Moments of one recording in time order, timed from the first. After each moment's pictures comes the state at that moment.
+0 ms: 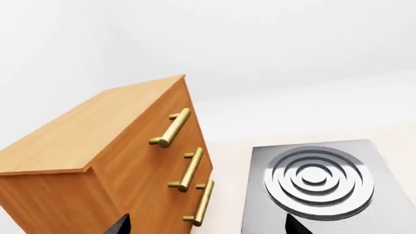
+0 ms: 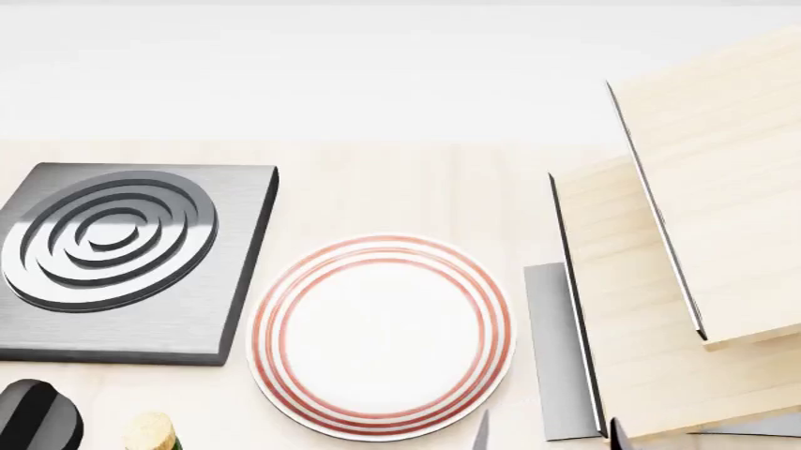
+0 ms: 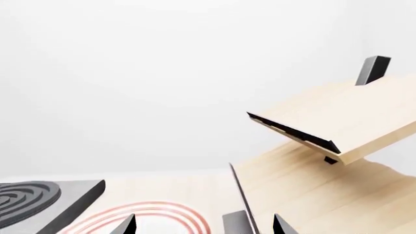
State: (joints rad) left arm 0.21 -1.29 -1.12 0.60 -1.64 -1.13 -0.62; right arm -0.13 0.27 -0.25 -0.33 0.17 -0.13 0.34
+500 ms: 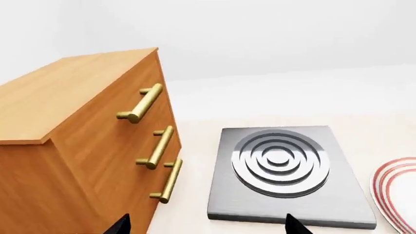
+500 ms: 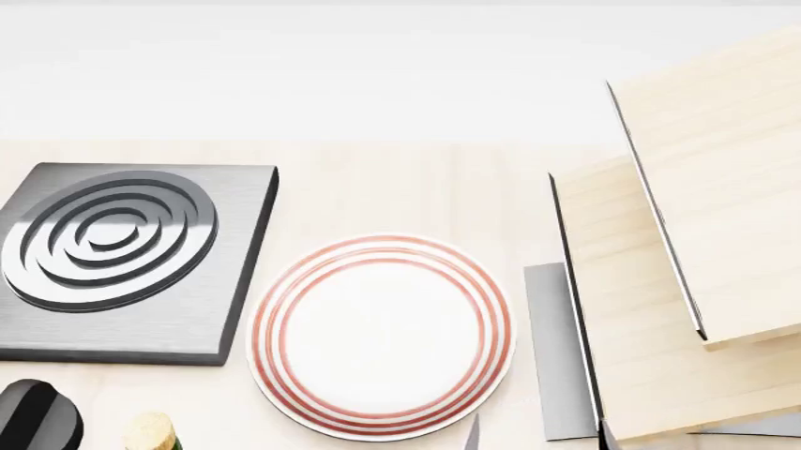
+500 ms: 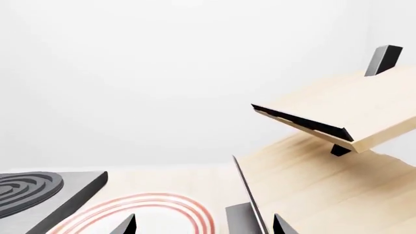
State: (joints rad) left arm 0.21 -1.28 -1.16 0.50 -1.77 -1.20 -0.56; right arm -0.12 0.27 -0.27 -0.29 0.17 -0.13 0.34
